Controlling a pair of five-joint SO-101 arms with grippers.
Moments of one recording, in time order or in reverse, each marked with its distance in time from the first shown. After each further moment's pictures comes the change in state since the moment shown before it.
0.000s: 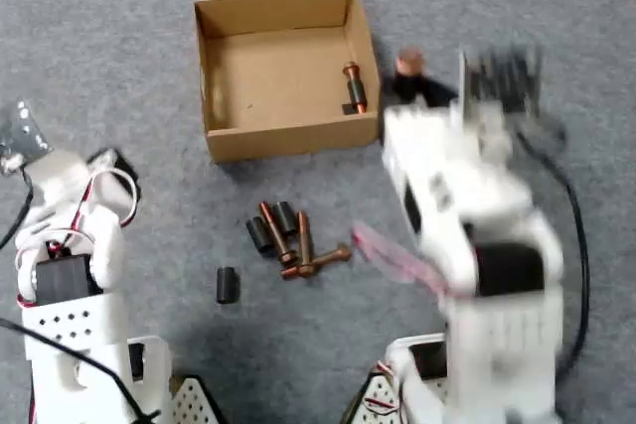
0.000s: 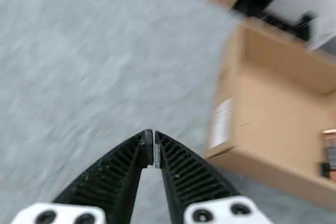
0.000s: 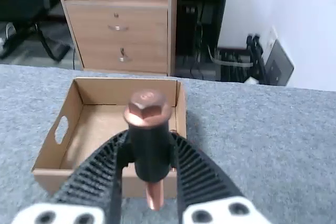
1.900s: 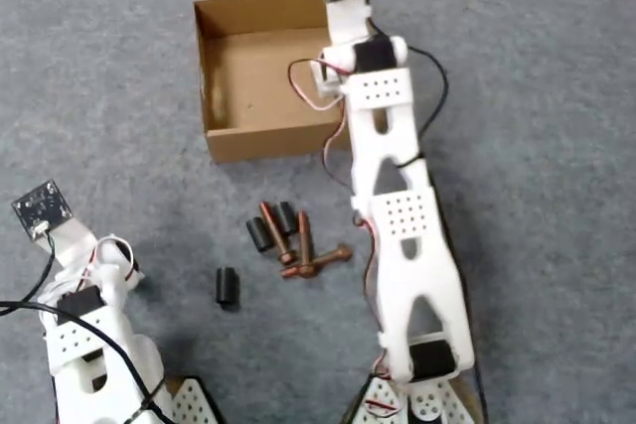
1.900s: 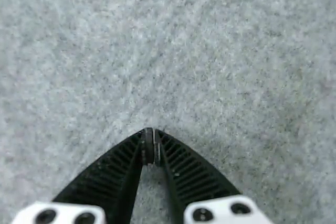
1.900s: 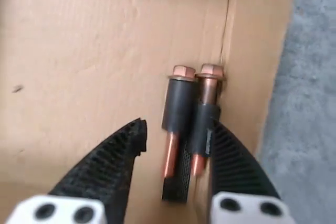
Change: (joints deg) left arm -12.4 0.0 30.9 -12.0 -10.0; right arm -4.0 116.8 -113.5 34.9 6.1
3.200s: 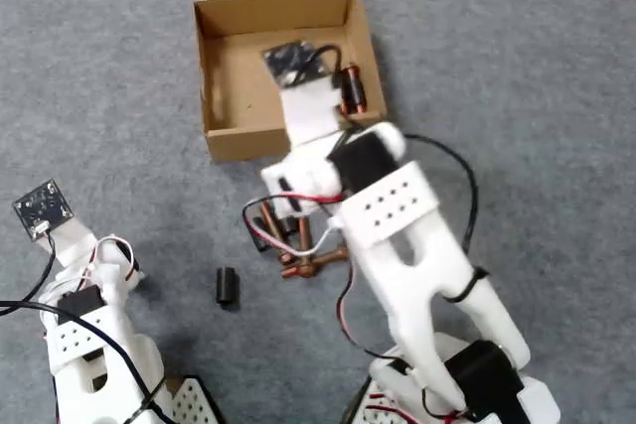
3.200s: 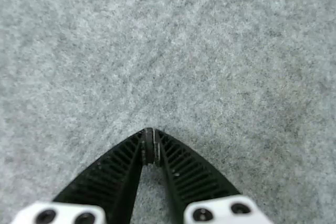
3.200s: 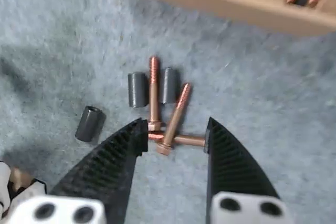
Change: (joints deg) left arm 0.0 0.0 0.0 0.0 0.0; right arm -21.9 -89.7 107.1 -8.6 -17.2
